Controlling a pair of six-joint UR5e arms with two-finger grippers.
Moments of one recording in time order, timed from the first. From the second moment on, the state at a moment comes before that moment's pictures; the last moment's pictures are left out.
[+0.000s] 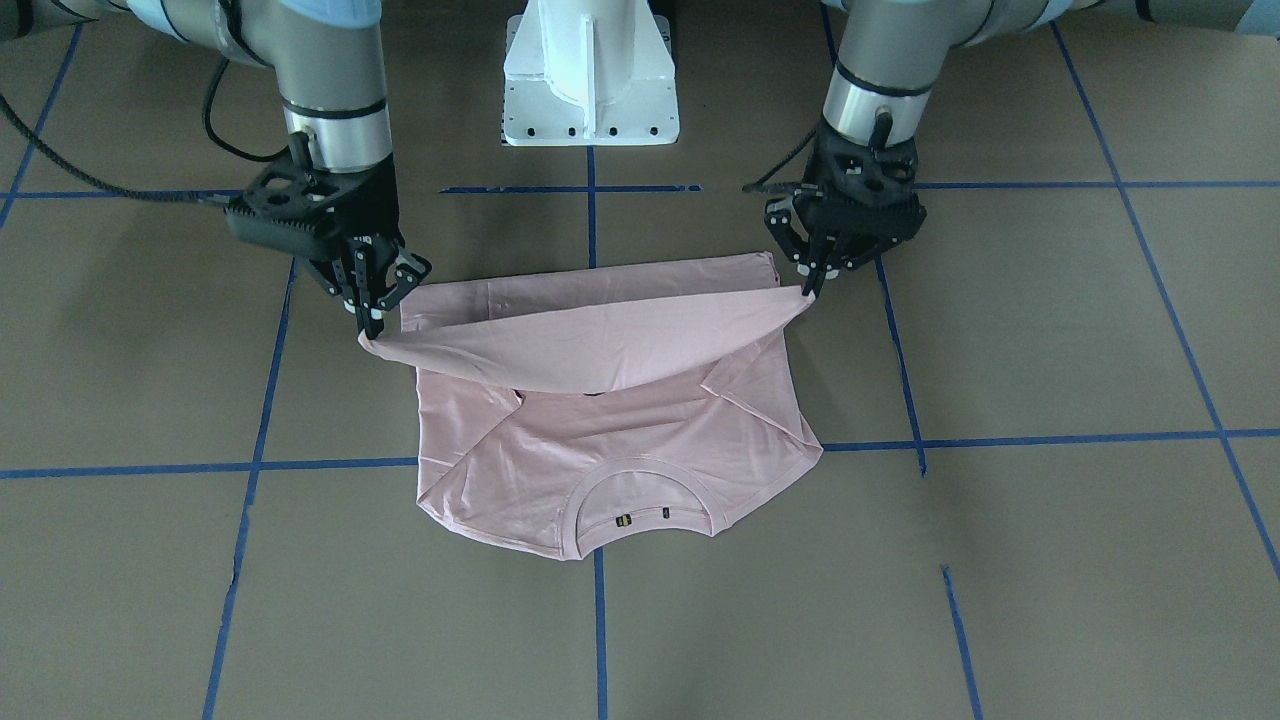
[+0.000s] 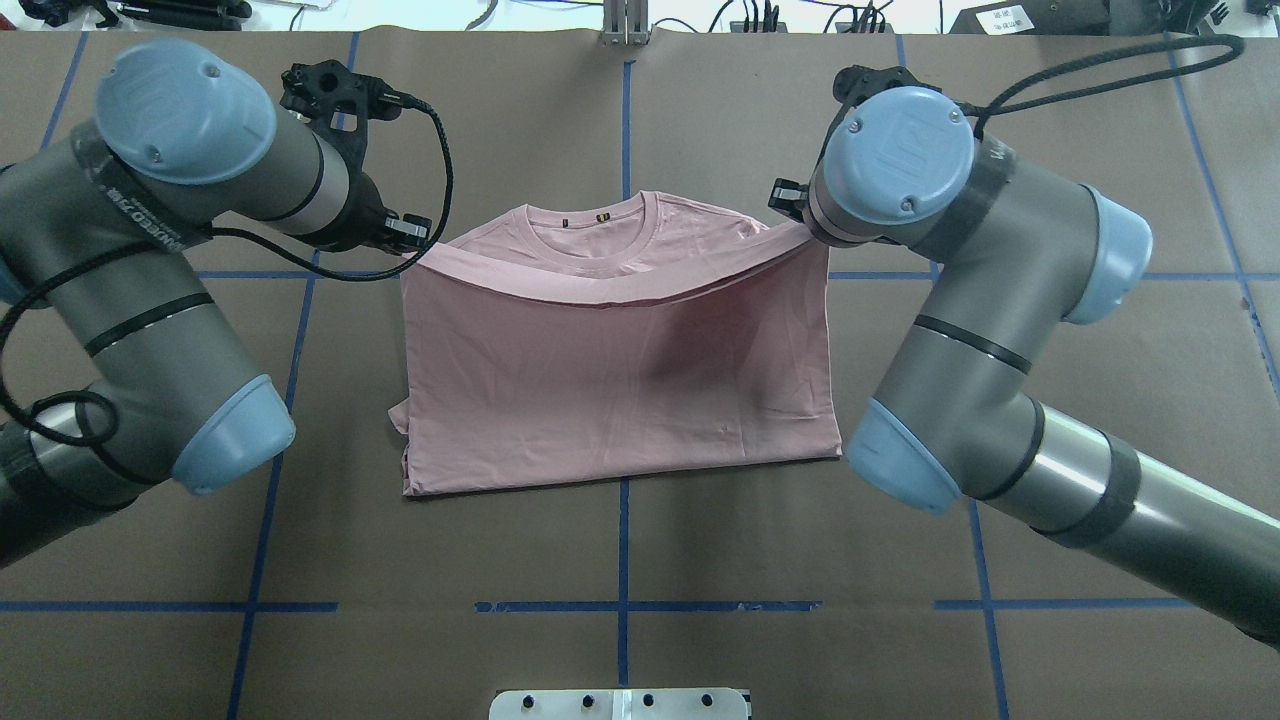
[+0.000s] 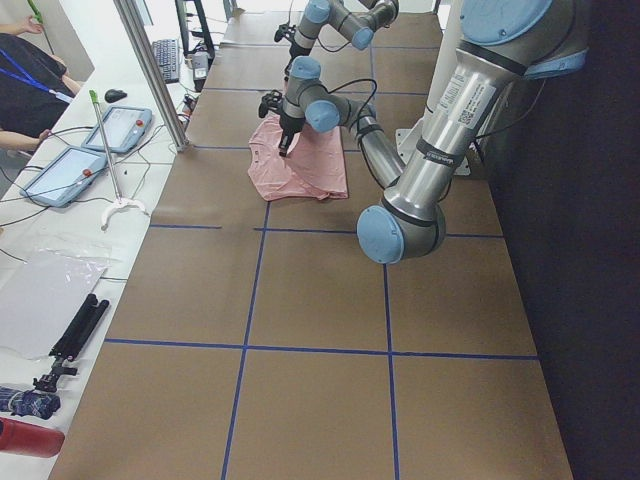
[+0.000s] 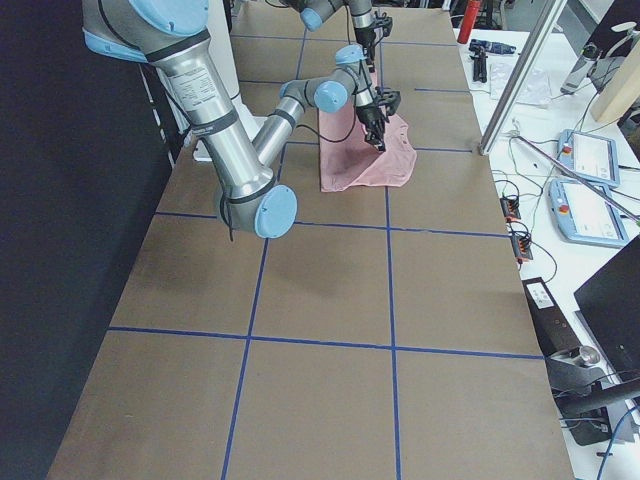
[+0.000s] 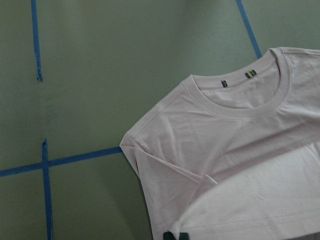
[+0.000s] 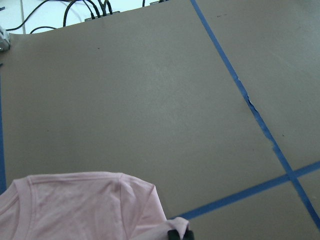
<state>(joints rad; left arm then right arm) -0.77 -2.11 -1.80 -1.65 -1.84 -0.86 0.69 -0.95 1.75 -1.66 1.58 1.40</state>
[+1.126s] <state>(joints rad) -0.79 -2.17 -1.40 -1.99 -1.79 -0.80 0.73 -0.81 1.28 -1.32 1.58 1.34</state>
